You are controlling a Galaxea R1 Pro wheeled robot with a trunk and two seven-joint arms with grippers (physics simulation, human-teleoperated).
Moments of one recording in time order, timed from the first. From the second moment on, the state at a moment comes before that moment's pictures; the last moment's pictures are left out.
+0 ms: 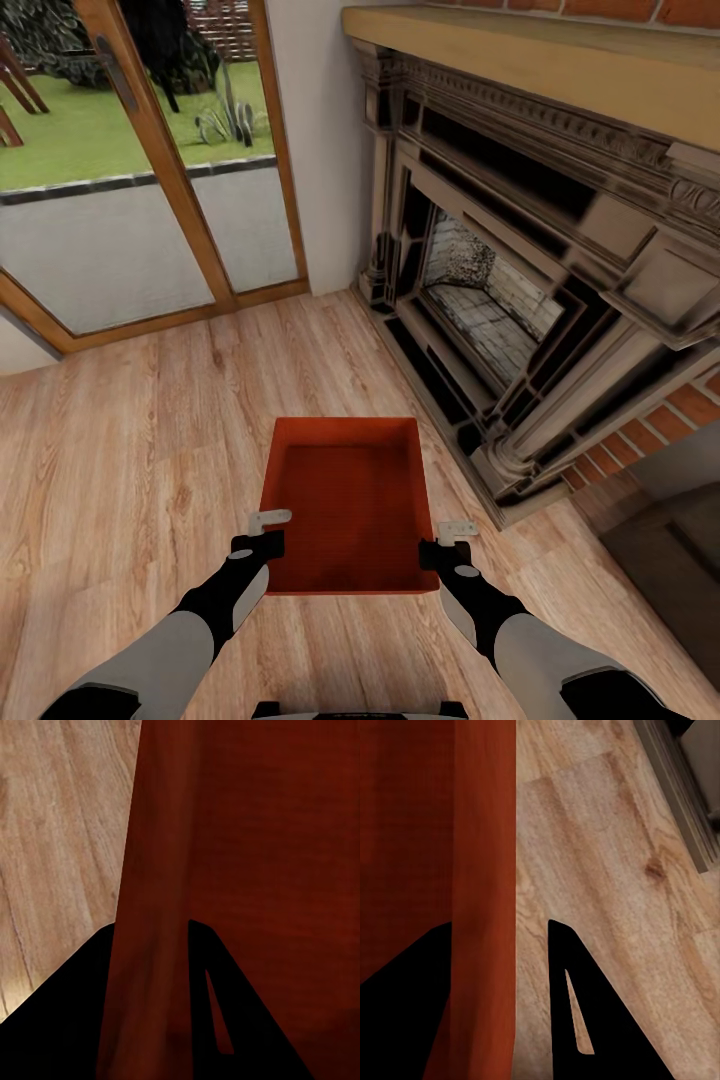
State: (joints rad) left arm -0.72 -0.08 -0.10 -0.36 0.16 0.06 0.24; right arm -0.75 0.11 0.16 -0.20 -0.11 -0.09 -0.16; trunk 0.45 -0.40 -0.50
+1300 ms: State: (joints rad) left arm -0.72 -0.08 -0.10 -0.36 0.17 0.06 0.24; right arm -0.75 0.11 0.17 -0.20 -0.11 -0.09 -0.16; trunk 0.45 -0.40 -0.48
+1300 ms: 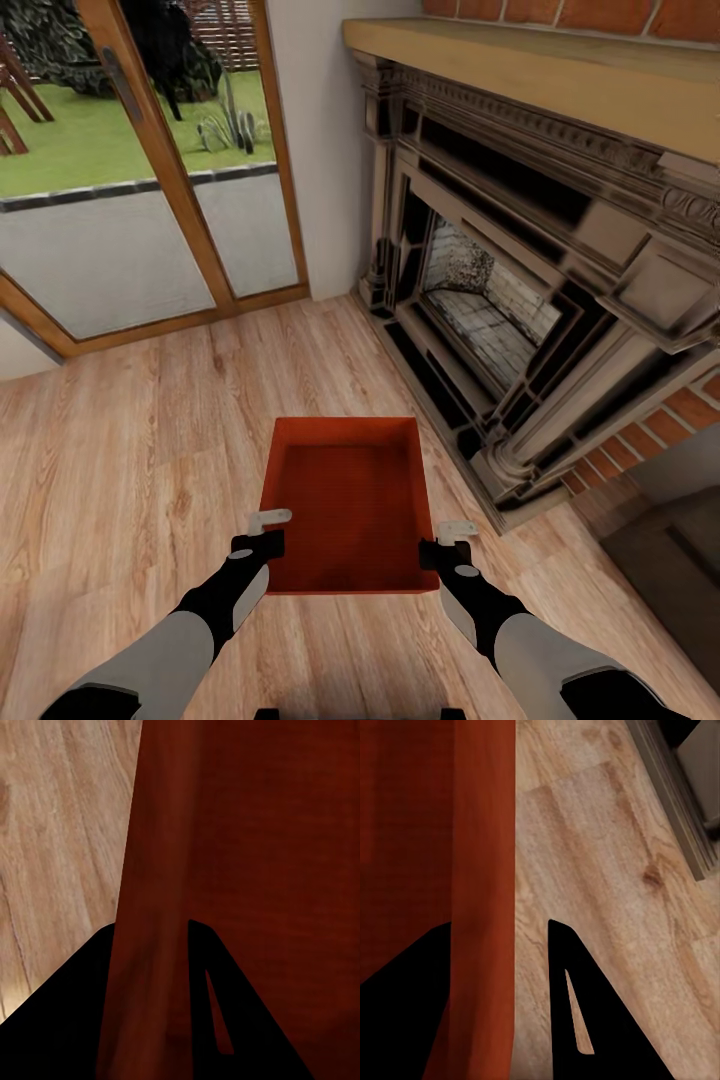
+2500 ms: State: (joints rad) left arm -0.72 -0.08 -0.10 -0.36 0.17 0.06 0.24; right arm -0.75 0.11 0.17 -0.20 -0.11 -0.09 -0.16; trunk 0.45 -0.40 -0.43
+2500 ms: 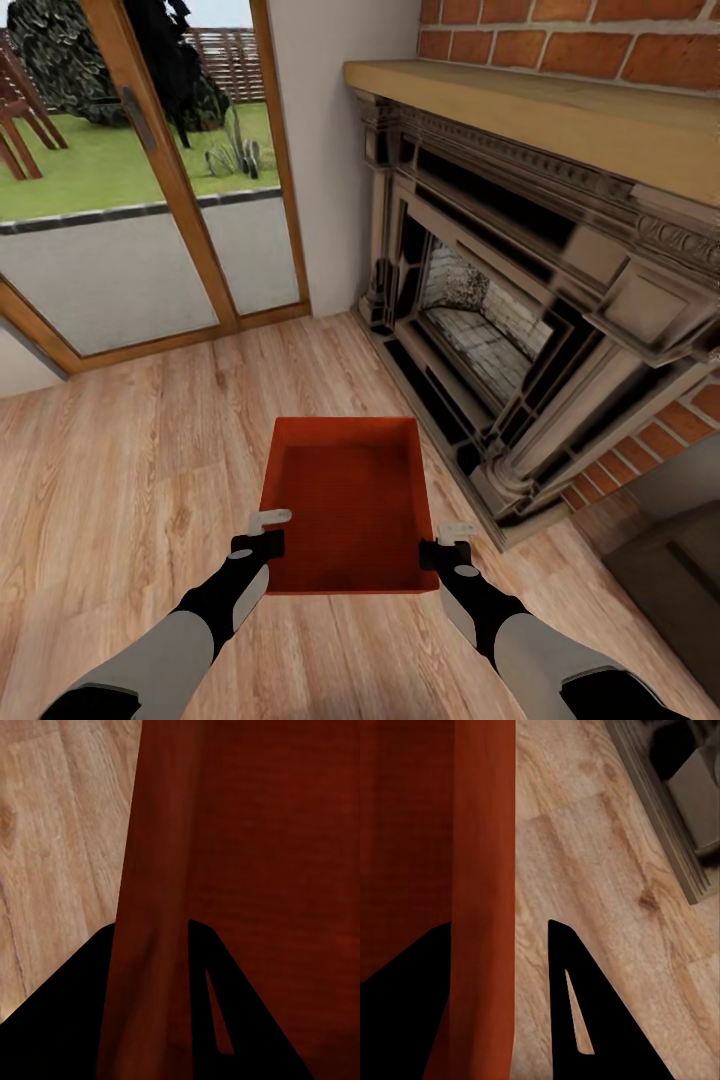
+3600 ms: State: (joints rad) left arm -0.72 -0.08 -0.10 -0.36 0.17 0.06 0.24; right arm -0.75 0.11 0.16 -0.20 -0.11 -0.09 -0.16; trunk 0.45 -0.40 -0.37
